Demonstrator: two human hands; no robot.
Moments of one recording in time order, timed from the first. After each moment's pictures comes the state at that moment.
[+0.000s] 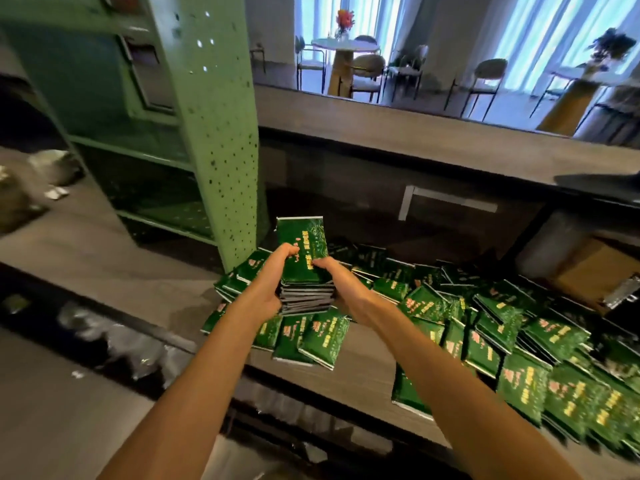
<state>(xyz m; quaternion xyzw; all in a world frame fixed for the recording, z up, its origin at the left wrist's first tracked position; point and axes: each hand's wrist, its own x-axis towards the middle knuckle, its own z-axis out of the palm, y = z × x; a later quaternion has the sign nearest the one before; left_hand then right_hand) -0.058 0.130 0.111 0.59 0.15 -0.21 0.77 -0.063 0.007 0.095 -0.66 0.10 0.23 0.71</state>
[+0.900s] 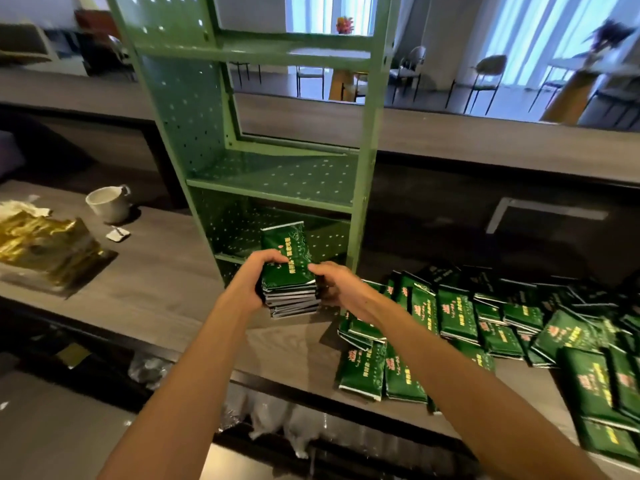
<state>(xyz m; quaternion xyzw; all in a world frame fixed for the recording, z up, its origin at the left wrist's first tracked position) 0.094 0.414 0.099 0.58 0.17 -0.25 0.75 0.070 0.260 0.082 -0.71 0.11 0.22 0.66</state>
